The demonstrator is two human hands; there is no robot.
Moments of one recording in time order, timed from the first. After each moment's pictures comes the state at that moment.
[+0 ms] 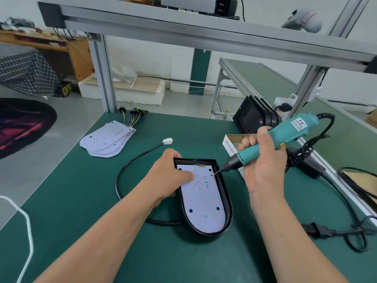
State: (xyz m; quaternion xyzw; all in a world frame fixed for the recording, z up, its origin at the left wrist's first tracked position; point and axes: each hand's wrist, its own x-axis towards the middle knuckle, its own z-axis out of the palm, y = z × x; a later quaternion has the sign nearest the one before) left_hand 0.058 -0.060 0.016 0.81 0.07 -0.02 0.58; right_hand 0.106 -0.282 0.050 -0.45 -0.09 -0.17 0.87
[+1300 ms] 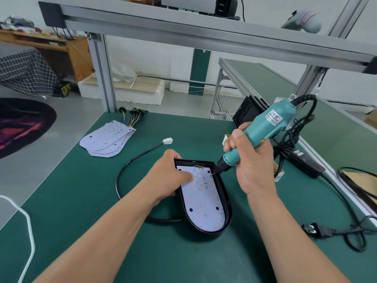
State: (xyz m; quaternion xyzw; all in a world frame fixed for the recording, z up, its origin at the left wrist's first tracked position) left_hand 0.060 -0.058 0.013 0.82 0.06 -0.03 0.57; right_hand 0.104 -0.264 0.049 -0.56 -0.19 -0.16 0.79
